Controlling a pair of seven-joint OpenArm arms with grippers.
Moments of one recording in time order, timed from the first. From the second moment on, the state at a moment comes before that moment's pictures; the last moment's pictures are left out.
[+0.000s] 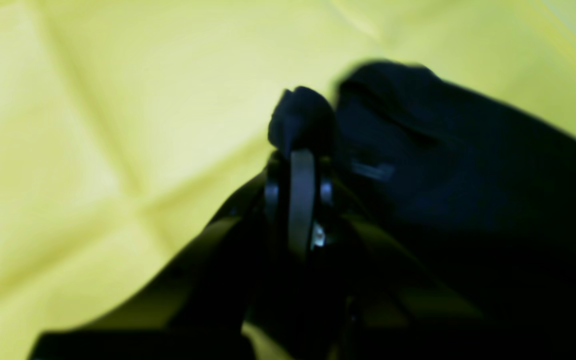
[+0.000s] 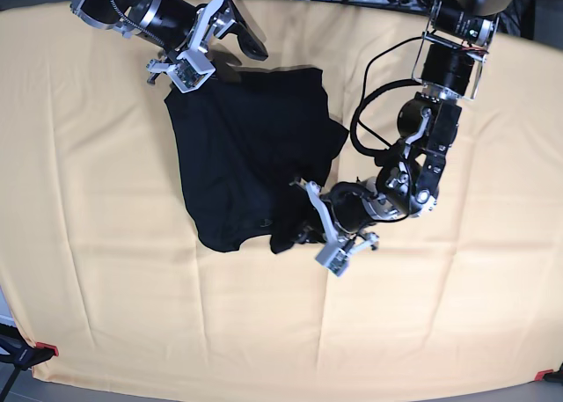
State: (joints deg) left arm -17.7 -14.6 23.5 84.0 -31.6 -27.2 38.4; right arm -35.4 2.7 4.0 133.1 33.5 40.7 -59.0
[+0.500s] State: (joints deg) left arm -18.0 -14.7 20.1 85.1 -30.4 -25.7 38.9; right arm -31.2 2.7 4.0 133.0 33.4 40.7 -55.9
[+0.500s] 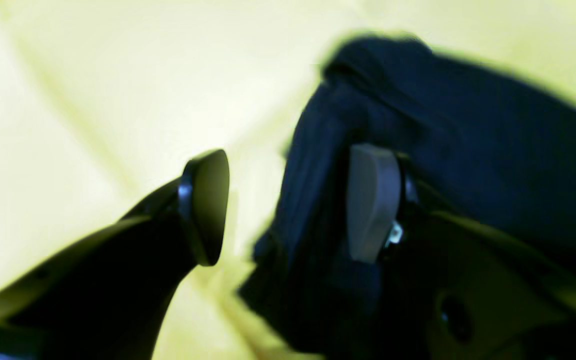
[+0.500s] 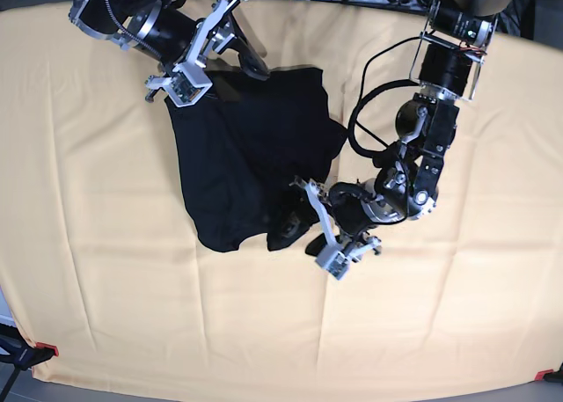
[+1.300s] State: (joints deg) left arm -17.7 -16.6 11.9 85.8 -54.1 -43.4 60.6; right arm -17.8 7.7 3.9 115.8 18.6 37.7 -48.5
